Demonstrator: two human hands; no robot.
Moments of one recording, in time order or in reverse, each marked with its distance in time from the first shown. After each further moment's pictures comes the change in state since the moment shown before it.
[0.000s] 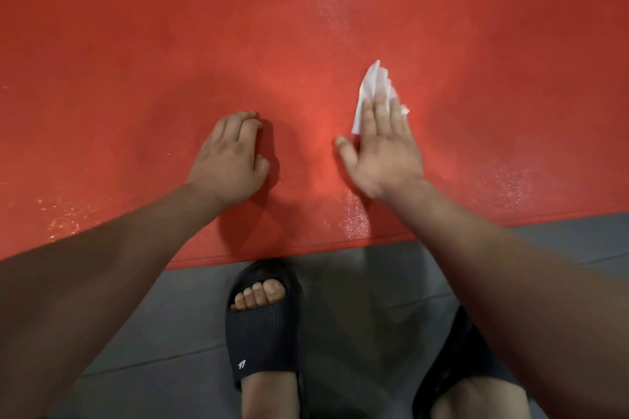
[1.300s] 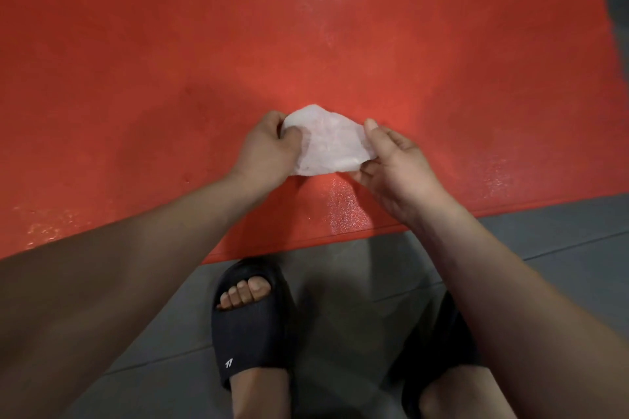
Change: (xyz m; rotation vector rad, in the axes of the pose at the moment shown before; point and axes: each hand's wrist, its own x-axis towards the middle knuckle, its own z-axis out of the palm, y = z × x) left_hand 0.022 0.092 0.005 -0.865 0.005 -0.402; right_hand -0.047 0.011 -0.038 1.898 -0.159 0.492
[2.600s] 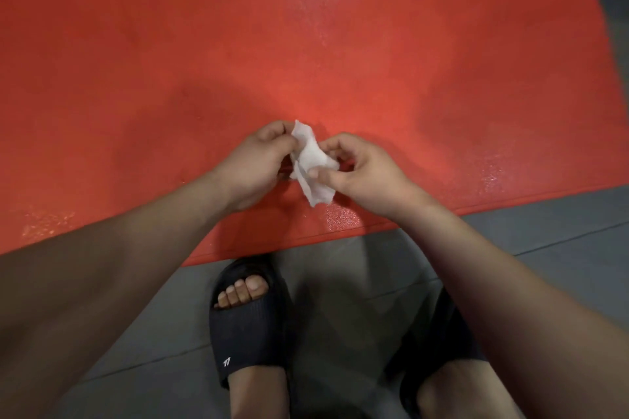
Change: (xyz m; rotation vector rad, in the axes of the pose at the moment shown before) left_hand -0.011 0.003 -0.009 -0.406 -0.361 -0.184; right_hand 0.008 0.020 -0.001 -0.952 -0.195 -0.292
